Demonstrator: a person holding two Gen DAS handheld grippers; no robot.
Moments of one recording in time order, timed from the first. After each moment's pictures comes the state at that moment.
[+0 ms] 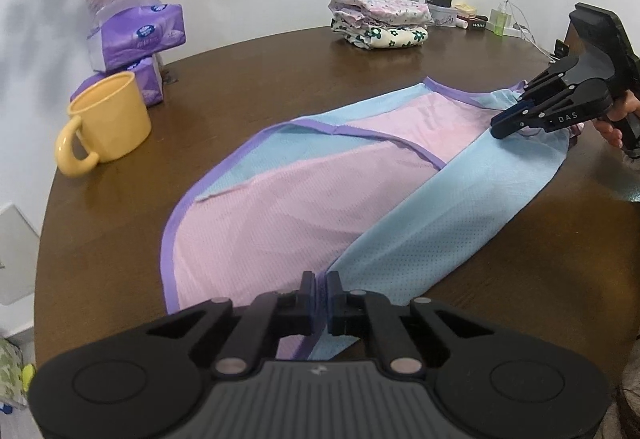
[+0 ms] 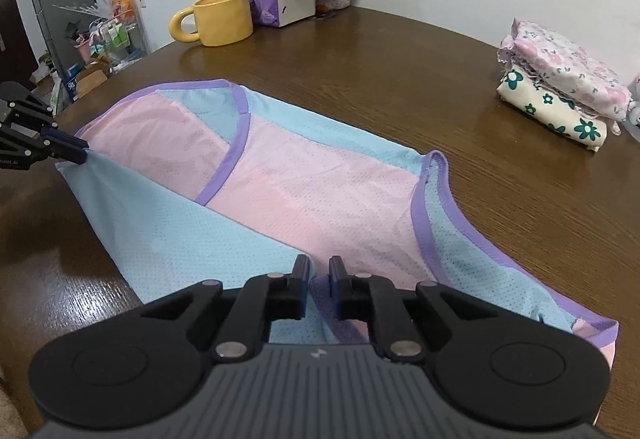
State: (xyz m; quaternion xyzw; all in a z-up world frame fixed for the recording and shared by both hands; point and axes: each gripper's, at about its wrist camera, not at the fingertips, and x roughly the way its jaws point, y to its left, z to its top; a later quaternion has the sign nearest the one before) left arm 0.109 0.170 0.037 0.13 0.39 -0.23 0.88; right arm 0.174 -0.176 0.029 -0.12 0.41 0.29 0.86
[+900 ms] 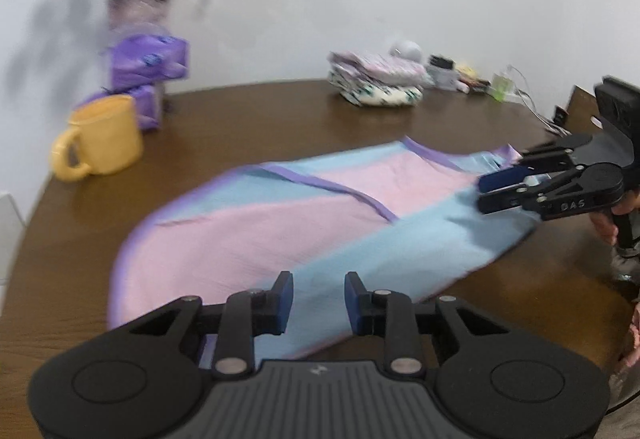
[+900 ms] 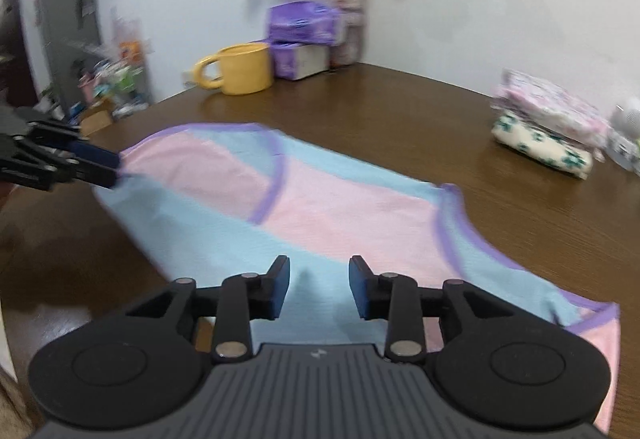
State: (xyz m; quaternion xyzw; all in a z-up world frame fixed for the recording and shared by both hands) left arm 0.085 0.138 0.038 0.04 0.34 -0.23 0.91; right arm 0.119 -0.164 0.038 -0.10 0.33 0.30 0.89
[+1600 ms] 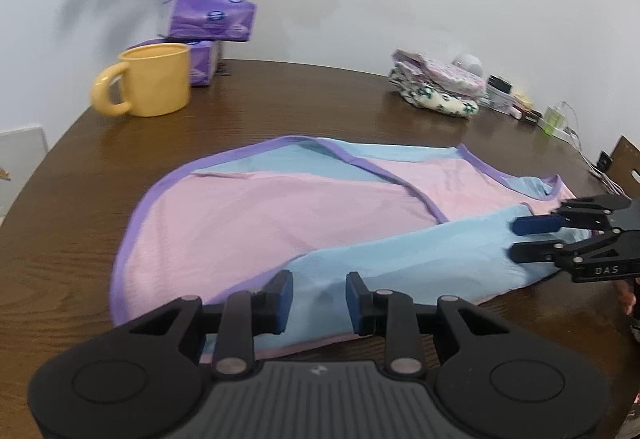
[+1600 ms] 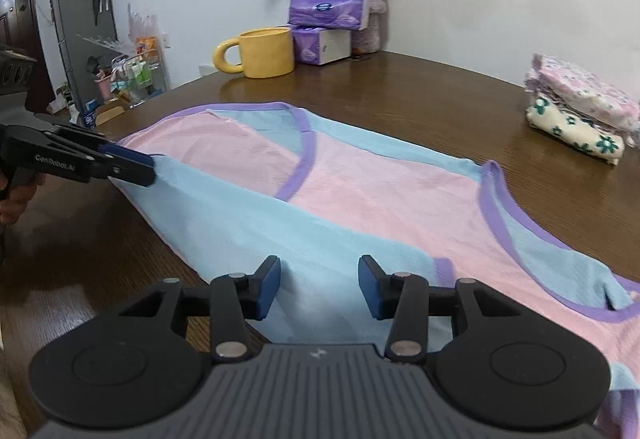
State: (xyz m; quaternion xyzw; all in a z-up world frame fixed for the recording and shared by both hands) left arm 0.090 0.170 0.016 -0.04 0.35 -0.14 0.92; right arm 0.117 -0.161 0.011 -0.09 0.33 0.31 0.89
